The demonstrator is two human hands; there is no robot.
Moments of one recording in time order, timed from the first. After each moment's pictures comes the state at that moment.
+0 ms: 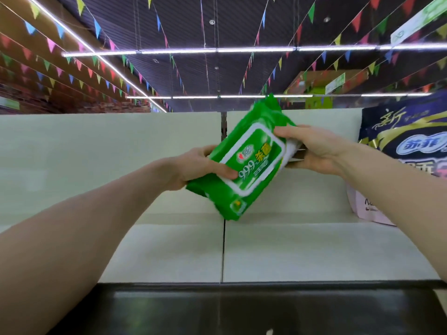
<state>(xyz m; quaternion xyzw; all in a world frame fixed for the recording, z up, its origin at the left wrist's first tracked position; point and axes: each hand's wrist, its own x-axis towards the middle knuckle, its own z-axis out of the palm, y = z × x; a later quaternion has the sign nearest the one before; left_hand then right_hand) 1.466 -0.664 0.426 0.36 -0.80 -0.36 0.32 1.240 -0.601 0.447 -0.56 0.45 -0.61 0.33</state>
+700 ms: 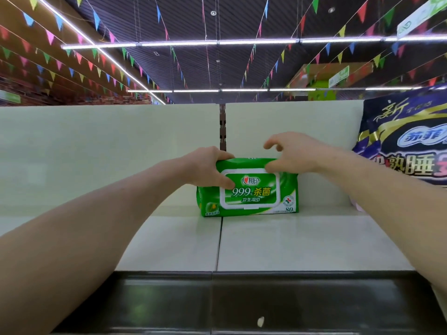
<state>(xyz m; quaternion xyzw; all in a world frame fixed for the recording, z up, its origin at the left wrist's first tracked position) 1.446 -0.656 0.418 0.44 -0.86 -0.02 0.23 1.255 -0.600 0.435 -0.71 0.66 -0.23 -0.13</state>
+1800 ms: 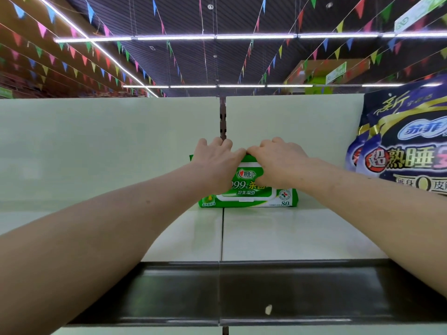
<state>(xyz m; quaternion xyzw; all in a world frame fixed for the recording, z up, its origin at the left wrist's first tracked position) 1.422 -0.653 0.401 0.45 -0.79 0.40 0.14 1.285 -0.617 0.406 -0.70 0.64 -0.10 -0.31</state>
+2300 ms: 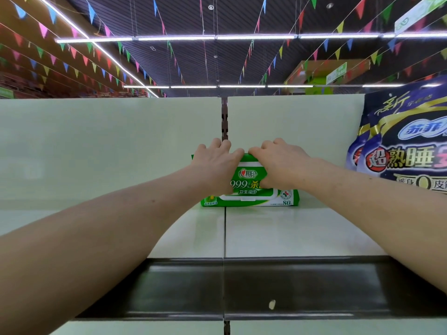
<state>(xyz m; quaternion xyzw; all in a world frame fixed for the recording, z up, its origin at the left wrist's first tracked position) 1.427 -0.654 0.396 0.46 -0.80 0.37 0.14 1.282 -0.615 0.404 -0.70 0.64 -0.09 -0.31</state>
